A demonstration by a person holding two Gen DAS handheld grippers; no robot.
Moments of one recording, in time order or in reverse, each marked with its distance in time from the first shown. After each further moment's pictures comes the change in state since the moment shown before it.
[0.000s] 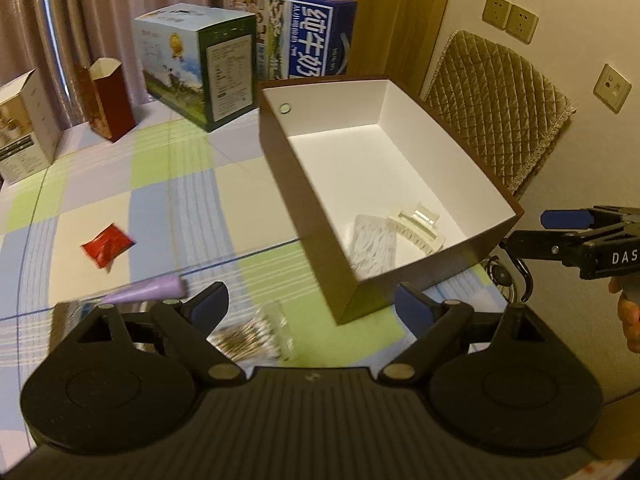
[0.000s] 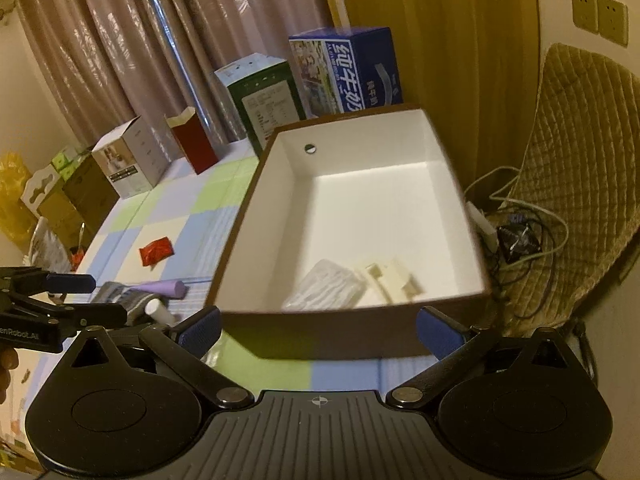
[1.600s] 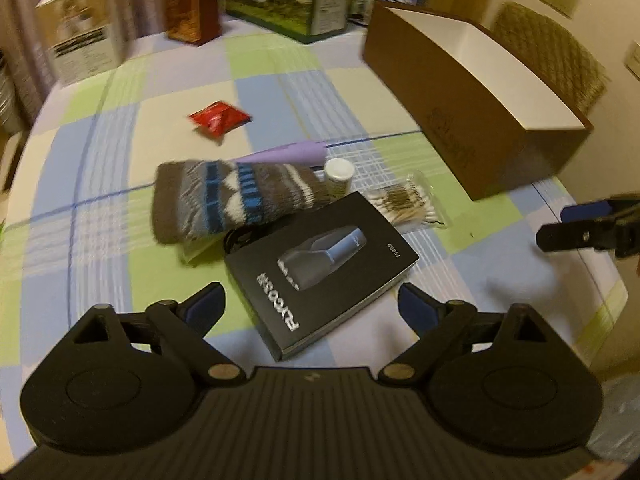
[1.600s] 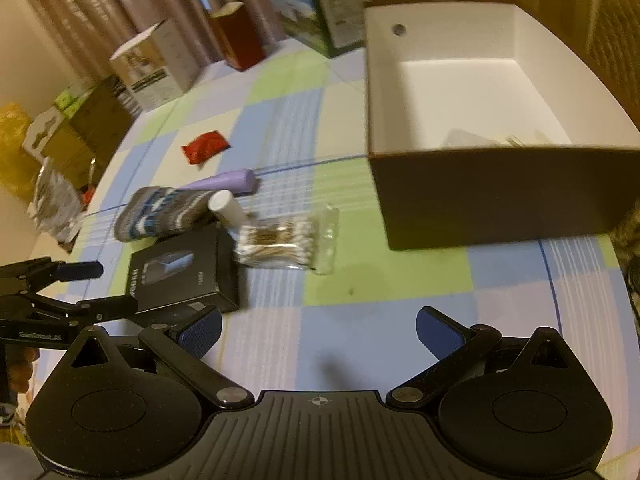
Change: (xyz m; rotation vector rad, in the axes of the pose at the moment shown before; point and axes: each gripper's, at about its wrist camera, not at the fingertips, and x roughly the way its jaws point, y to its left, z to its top) left arm 0.005 0.153 -0.123 -0.015 0.078 0.005; right arm 0.087 0.114 -0.077 0.036 0.209 -0.003
